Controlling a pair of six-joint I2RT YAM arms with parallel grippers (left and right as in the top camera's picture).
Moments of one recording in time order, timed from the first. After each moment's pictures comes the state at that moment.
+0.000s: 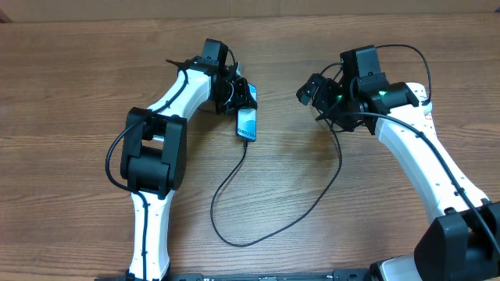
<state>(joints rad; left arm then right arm) -0.27 2.36 1.79 -0.70 0.59 -0.47 0.24 1.64 1.33 -0.74 -0.21 0.72</state>
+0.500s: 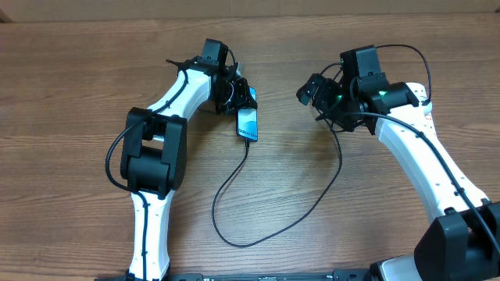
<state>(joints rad) -0.27 2.36 1.79 -0.70 0.59 -0.47 0.24 1.64 1.33 -0.74 -0.21 0.72</state>
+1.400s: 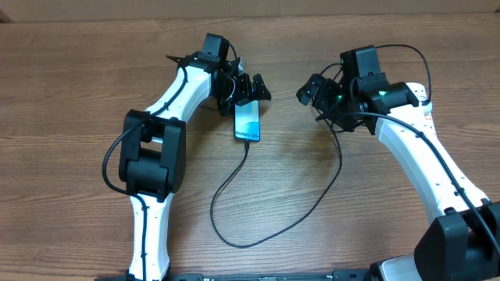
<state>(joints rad) -0.27 2.33 1.81 -0.73 0.61 -0.47 0.24 1.64 1.33 -0.75 -0.21 0.72</state>
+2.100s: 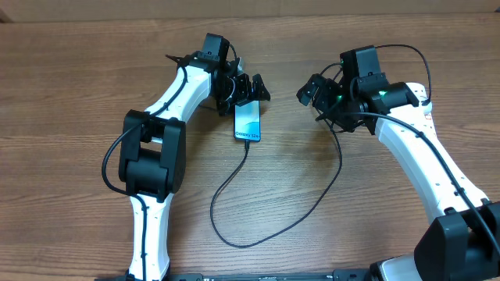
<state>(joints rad) -0.27 2.33 1.81 -0.75 0.58 -0.47 0.24 1.64 1.33 -0.75 -0.21 0.72</state>
